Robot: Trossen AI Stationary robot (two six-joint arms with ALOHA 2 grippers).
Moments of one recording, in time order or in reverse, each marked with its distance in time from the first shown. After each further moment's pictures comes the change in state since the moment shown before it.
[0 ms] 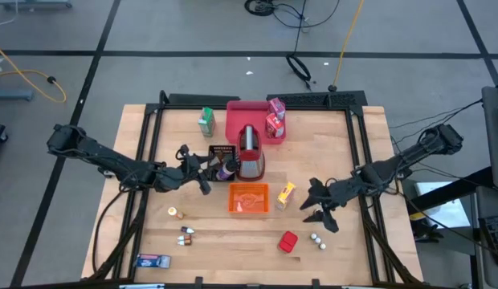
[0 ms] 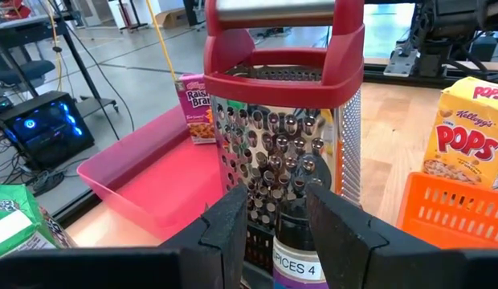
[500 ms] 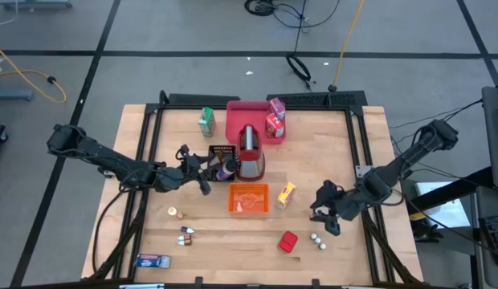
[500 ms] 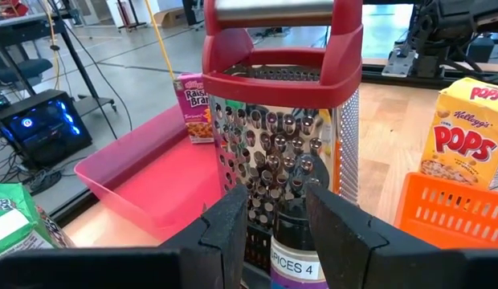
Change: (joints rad) left arm 0.000 0.000 0.000 0.001 0.005 -0.006; right arm 0.173 0.000 0.000 -0.218 0.261 0.278
